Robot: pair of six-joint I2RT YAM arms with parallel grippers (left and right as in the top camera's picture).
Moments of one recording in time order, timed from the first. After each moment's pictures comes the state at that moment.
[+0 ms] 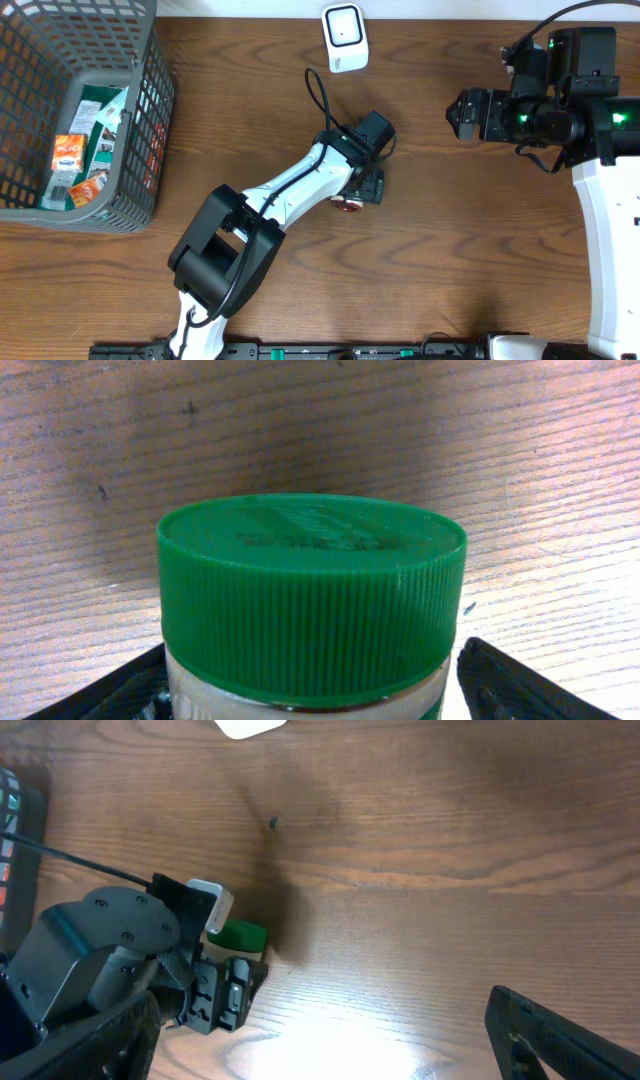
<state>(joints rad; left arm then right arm) -0.71 2.04 1.46 -0.78 0.02 -0.54 0.03 1.49 1.69 -1.21 -0.25 0.14</state>
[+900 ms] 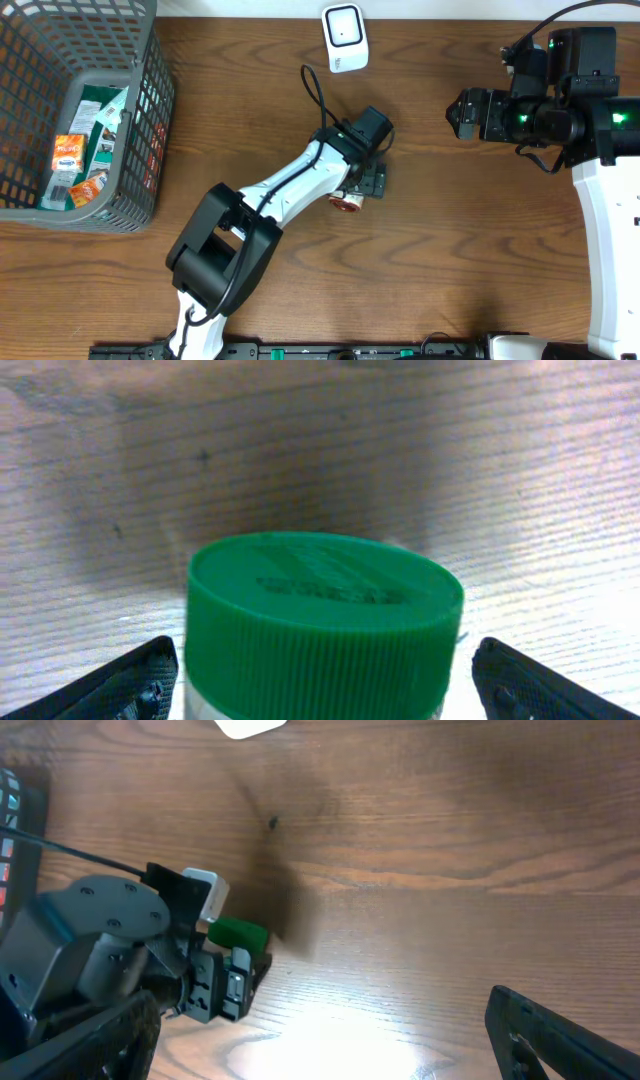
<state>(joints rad) -0.69 2.04 1.46 -0.74 0.02 -0.53 0.03 1.49 1.69 -1.21 -0.25 0.14</state>
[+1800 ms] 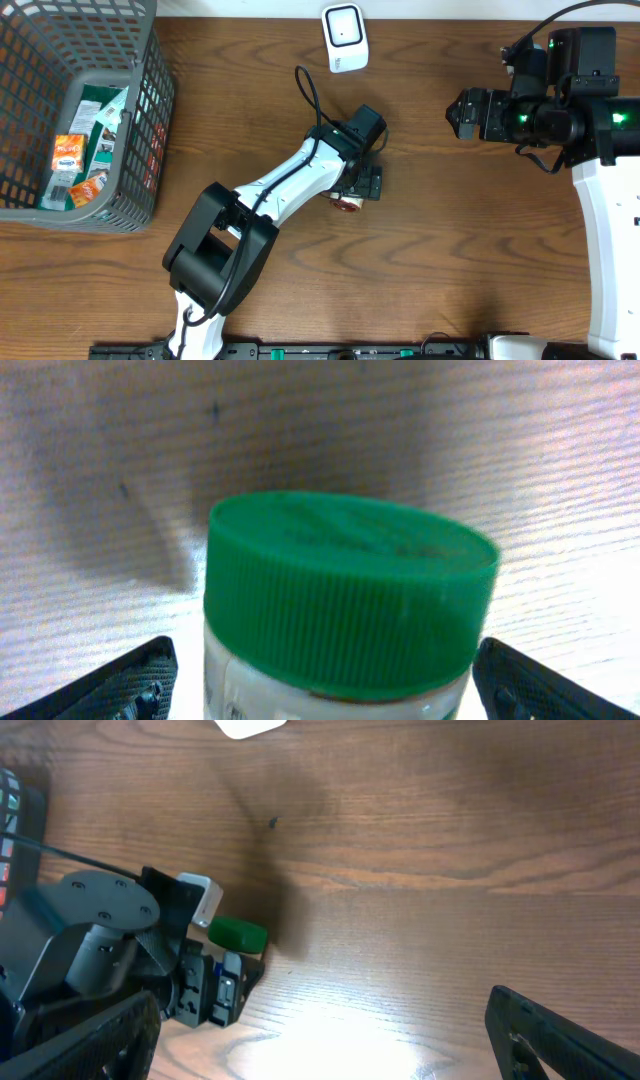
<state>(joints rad) -0.68 2.03 1.46 -0.80 0.08 -0.53 0.03 1.49 1.69 -1.21 -0.25 0.14</state>
